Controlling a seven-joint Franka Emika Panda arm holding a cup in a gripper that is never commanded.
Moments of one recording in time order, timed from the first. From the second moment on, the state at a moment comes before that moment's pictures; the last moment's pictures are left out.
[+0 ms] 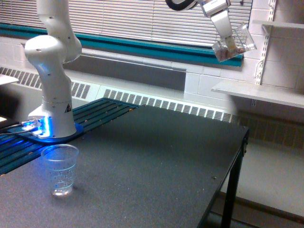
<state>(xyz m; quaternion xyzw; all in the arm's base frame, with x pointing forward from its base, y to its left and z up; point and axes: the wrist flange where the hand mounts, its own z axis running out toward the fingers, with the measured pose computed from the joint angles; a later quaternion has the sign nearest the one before) 0.574 0.123 0.508 -0.93 0.27 -0.22 0.15</state>
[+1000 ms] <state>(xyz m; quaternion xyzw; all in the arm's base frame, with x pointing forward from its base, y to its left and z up) 0.435 -0.103 0.303 -0.74 0.65 -0.02 -0.17</state>
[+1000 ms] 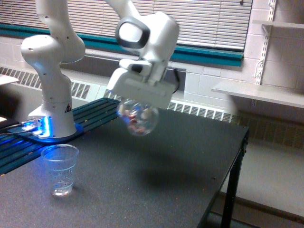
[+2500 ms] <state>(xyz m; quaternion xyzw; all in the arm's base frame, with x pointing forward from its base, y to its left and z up) 0.314 -0.130 0.303 -0.58 0.78 -0.03 -0.24</state>
